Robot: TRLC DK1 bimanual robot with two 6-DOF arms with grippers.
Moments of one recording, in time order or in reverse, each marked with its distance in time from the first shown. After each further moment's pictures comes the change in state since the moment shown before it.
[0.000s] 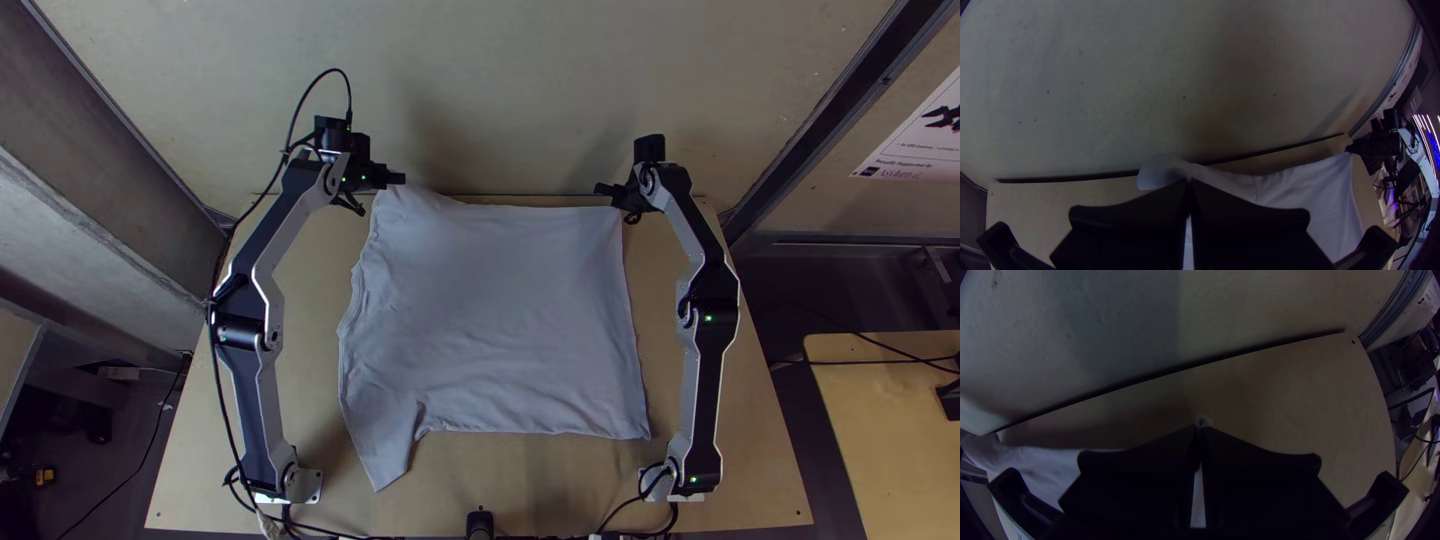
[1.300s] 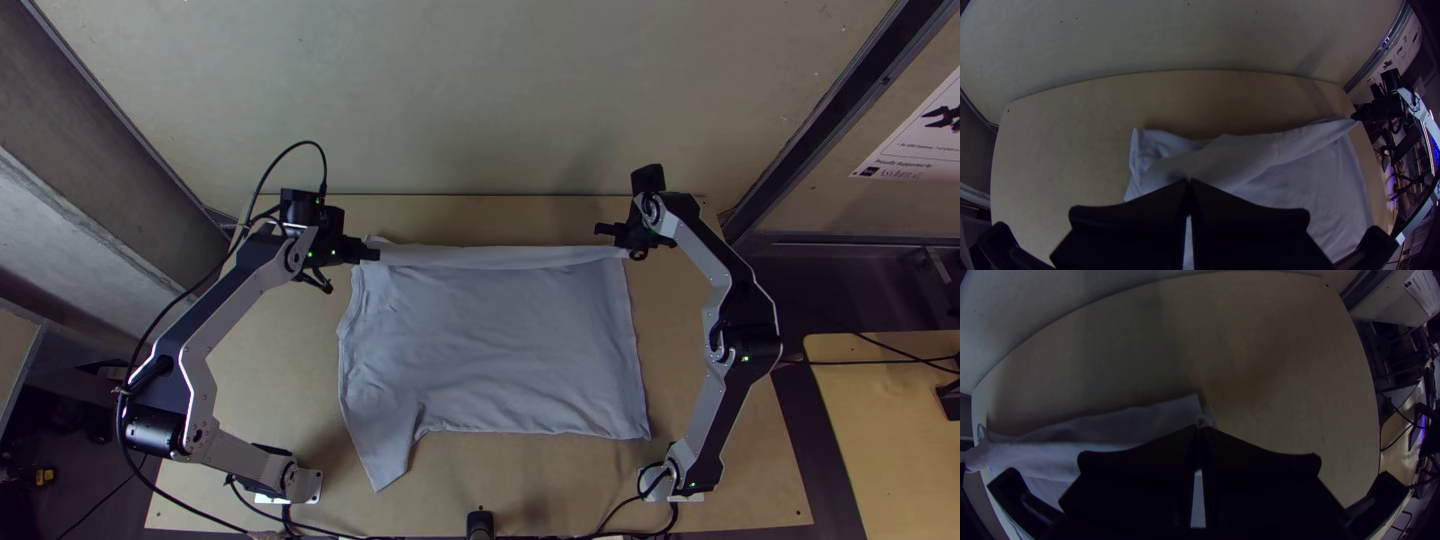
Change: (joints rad) left arm 0.018 -0.562 -0.835 0.093 0.008 0.037; right arm 0.046 -0.363 -0.565 0.016 0.043 -0.034
